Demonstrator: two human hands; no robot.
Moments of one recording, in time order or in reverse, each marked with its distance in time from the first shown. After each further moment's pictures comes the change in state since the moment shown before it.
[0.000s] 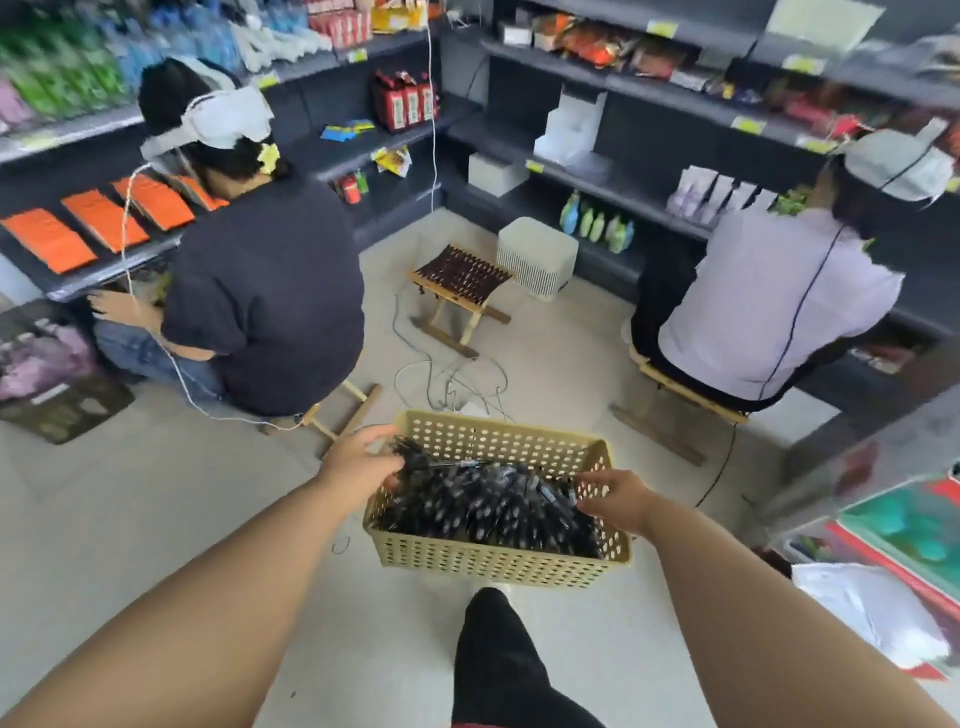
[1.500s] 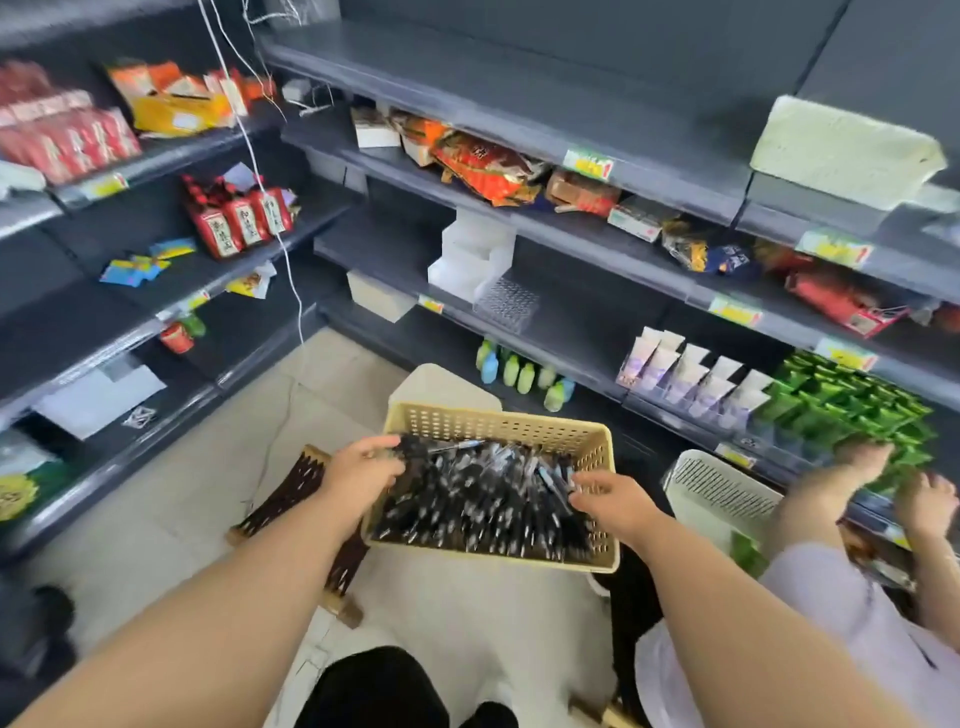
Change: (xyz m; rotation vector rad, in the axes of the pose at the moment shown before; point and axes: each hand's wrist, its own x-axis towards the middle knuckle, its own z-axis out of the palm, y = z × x) left_hand 0.736 0.554 0.213 -0.099 -0.034 -0.025; right_hand 0.634 -0.275 -0.577 0.216 0.196 0.040
